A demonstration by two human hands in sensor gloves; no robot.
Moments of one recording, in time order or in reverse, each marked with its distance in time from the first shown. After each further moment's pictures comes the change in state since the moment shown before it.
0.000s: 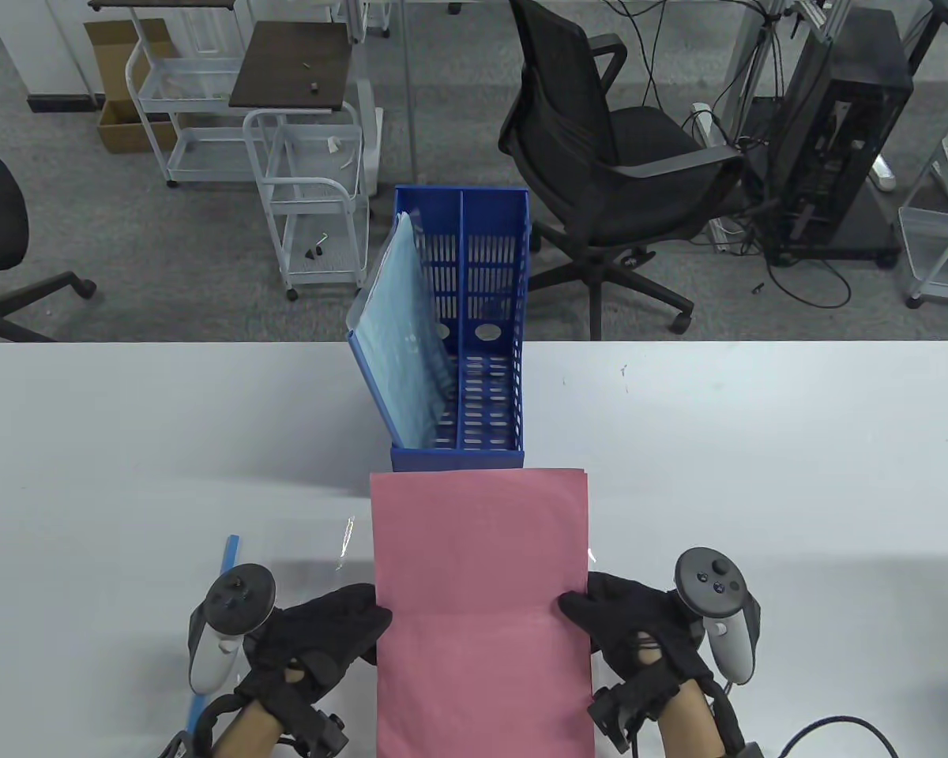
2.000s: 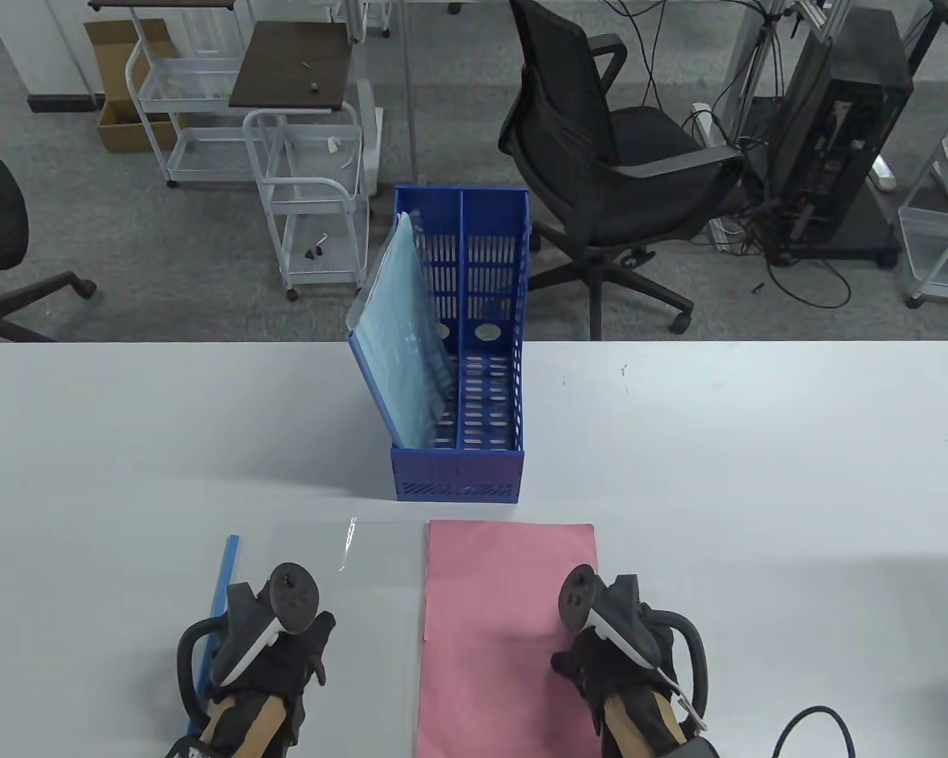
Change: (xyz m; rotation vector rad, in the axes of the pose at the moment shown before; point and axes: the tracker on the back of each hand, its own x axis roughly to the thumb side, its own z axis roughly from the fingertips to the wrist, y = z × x) left_hand -0.009 0.011 -0.004 0.220 0.512 -1.015; right_hand -0.003 0.063 -0.011 -0.065 0.430 1.230
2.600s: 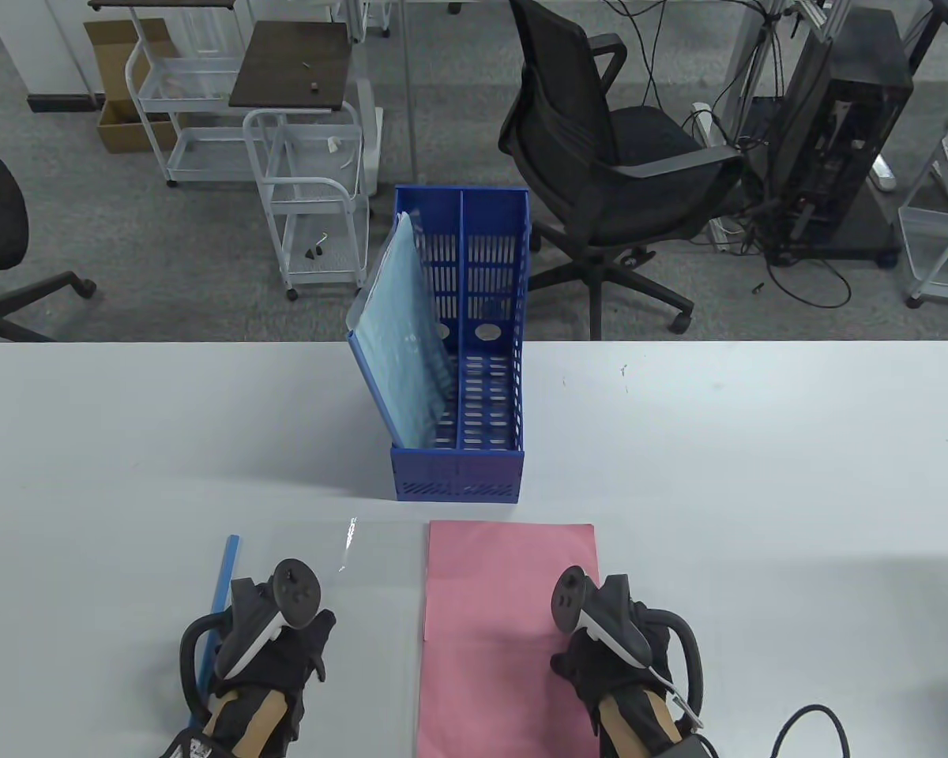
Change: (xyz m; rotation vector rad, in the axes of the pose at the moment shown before) left_hand -0.003 -0.003 -0.008 -0.017 0.012 0.020; right_hand 0.004 0.000 0.000 -0.003 -0.003 0.023
